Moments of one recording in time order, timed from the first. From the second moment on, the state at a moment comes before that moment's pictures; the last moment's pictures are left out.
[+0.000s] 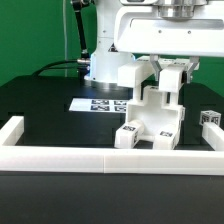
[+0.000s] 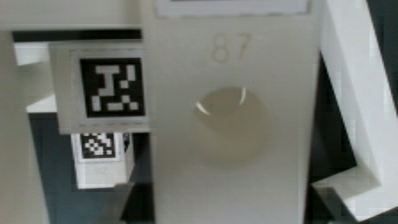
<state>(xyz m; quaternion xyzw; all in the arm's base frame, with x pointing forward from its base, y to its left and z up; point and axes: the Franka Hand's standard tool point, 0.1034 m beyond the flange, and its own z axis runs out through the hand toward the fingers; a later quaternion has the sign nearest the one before) 0.565 0.061 0.117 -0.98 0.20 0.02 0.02</state>
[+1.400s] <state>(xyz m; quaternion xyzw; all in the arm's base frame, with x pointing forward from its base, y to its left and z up) 0.571 0.043 0.078 -0.99 0.17 0.01 0.00</state>
